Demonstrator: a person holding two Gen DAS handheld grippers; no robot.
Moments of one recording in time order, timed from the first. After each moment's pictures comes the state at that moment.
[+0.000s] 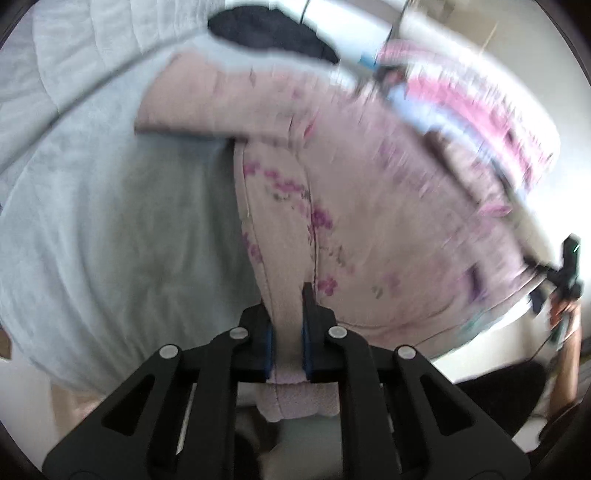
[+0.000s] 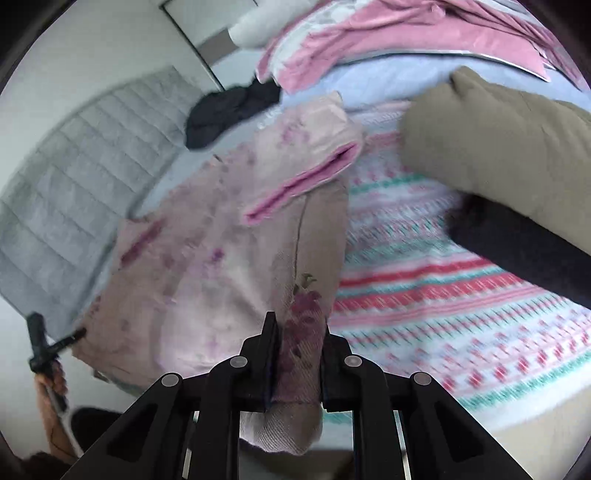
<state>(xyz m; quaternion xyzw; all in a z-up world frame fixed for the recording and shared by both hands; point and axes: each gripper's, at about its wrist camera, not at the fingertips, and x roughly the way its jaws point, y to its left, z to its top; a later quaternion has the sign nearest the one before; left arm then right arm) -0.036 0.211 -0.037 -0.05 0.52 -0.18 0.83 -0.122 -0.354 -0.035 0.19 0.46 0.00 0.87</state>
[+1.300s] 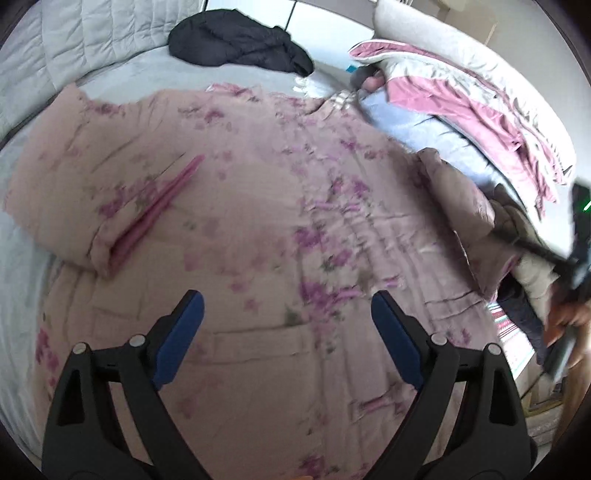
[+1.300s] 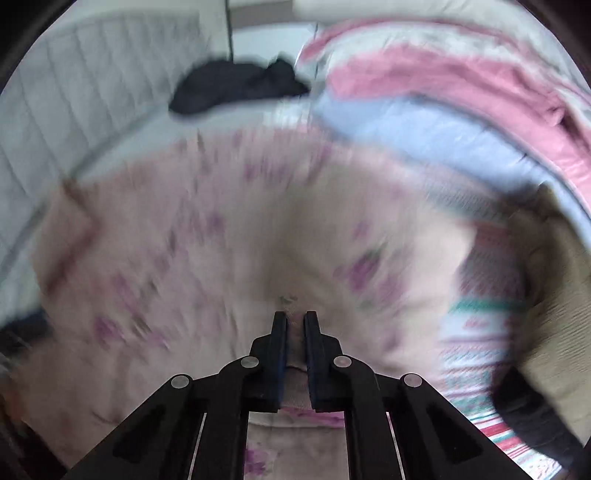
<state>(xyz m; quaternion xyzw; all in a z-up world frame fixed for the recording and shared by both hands) 0.067 0.030 -0.024 -0.08 0.45 -0.19 0.87 0.076 -0.273 0.025 0.05 0.40 -0.04 0.91</state>
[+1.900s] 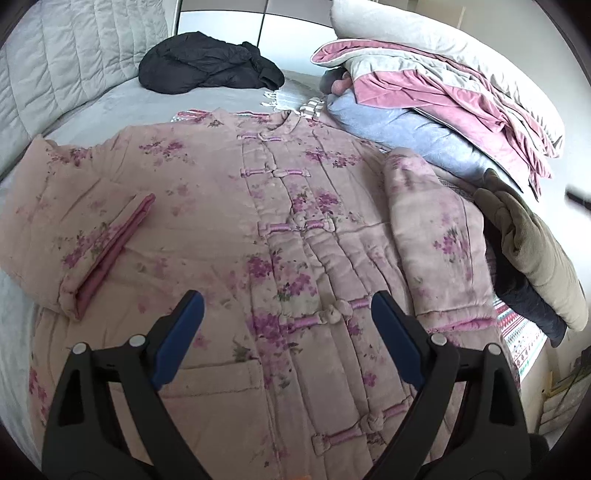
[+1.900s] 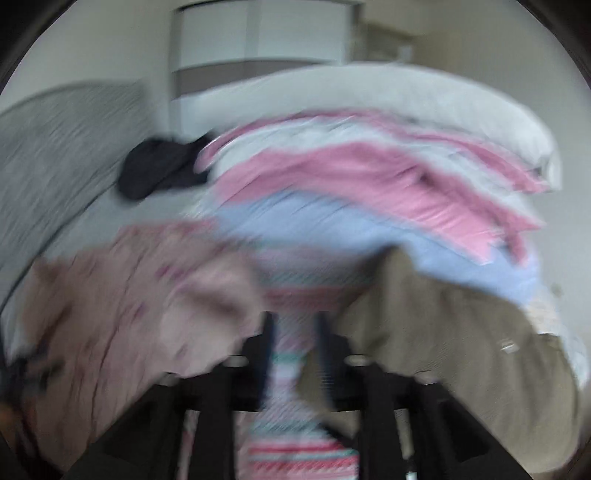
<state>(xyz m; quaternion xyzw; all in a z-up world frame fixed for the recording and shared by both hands) 0.072 -0.016 -0.015 -0.03 0.42 -0.21 0.88 0.001 -0.352 0.085 0.01 0.36 -0.11 0.93</state>
